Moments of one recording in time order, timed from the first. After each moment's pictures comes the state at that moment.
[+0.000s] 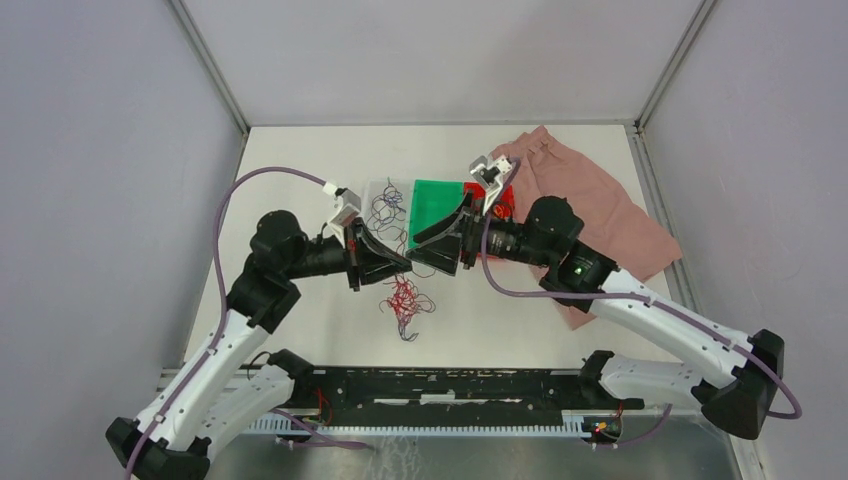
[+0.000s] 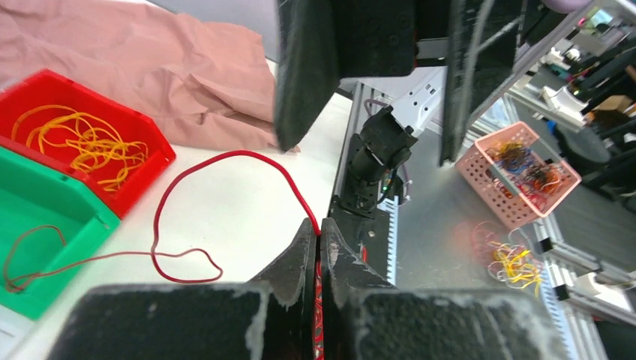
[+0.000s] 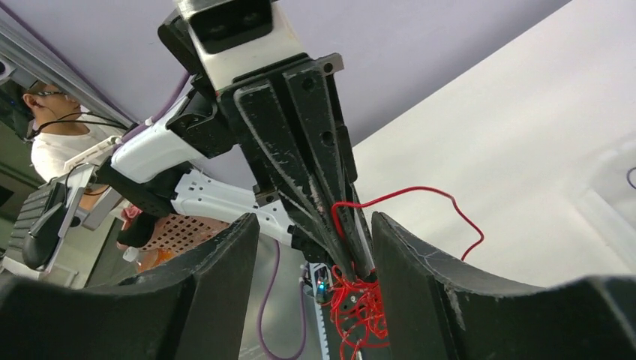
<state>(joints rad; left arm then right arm) -0.49 0.75 0.80 -0.10 0.90 -0.30 0.91 1.12 0.99 0.22 -0.44 0.67</state>
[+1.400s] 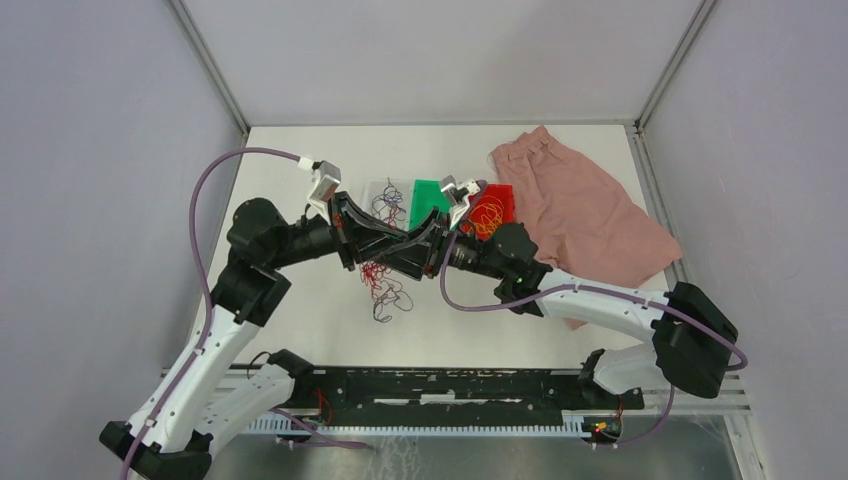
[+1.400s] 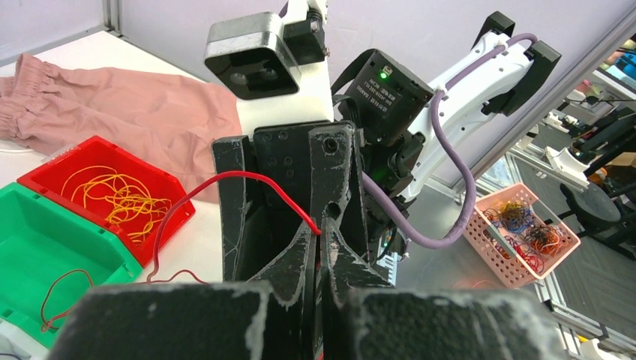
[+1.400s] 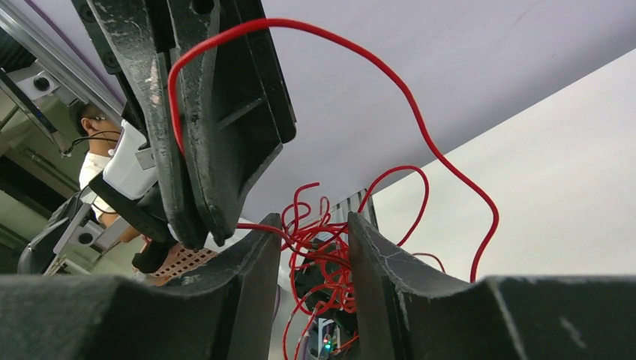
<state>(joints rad) -0.49 0.80 0.96 -0.05 0.81 -0.45 0.97 1.36 0.81 0.85 -0.40 0.77</state>
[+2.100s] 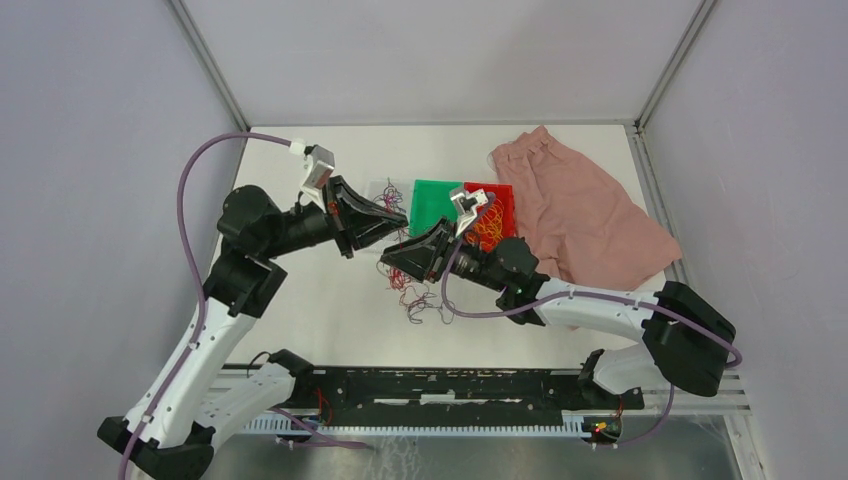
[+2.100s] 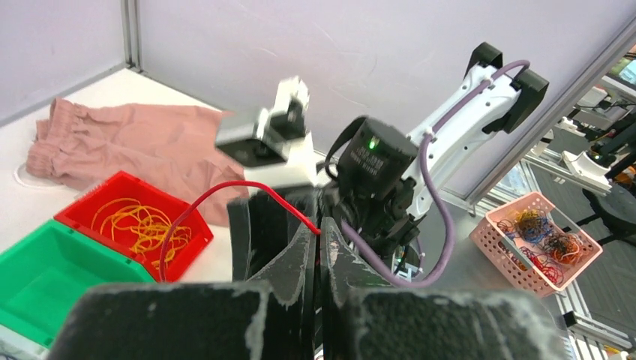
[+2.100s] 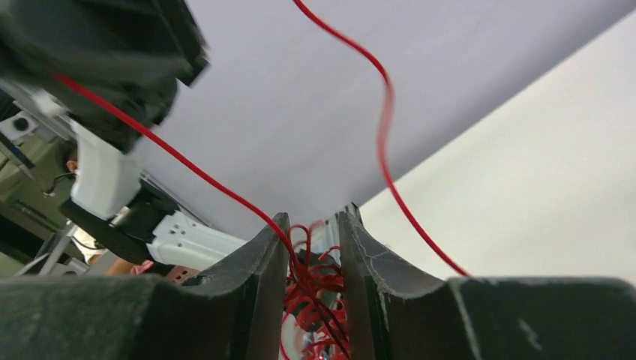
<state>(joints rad) -0.48 0.84 1.05 -0.06 0.80 -0.42 0.99 1.38 0.72 0.98 -0.27 0.81</state>
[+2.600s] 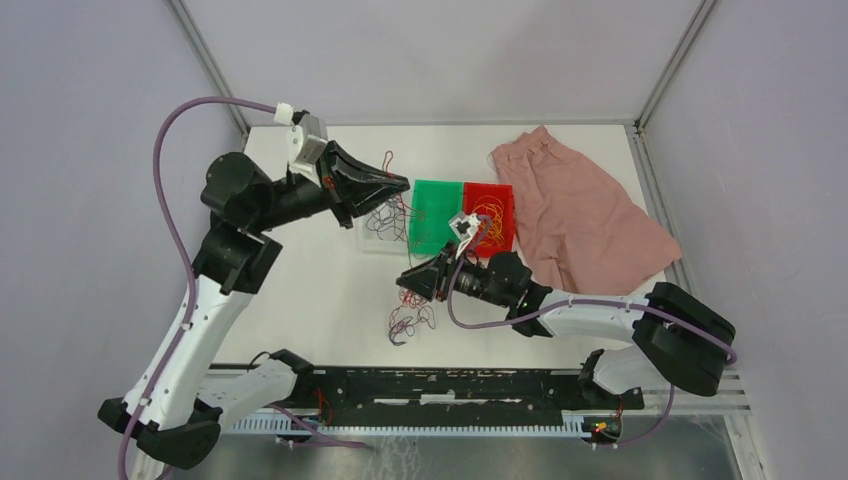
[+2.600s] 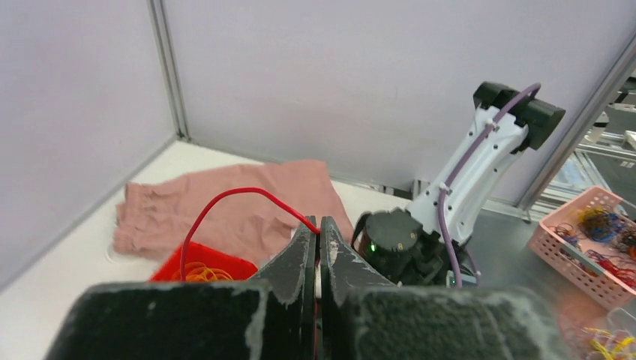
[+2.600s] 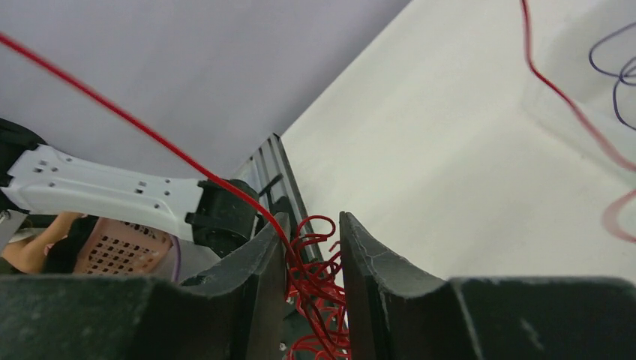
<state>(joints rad) -0.48 0.97 1.30 -0.10 0.80 -0.25 0.99 1.38 0.55 0.89 -0.22 0.73</state>
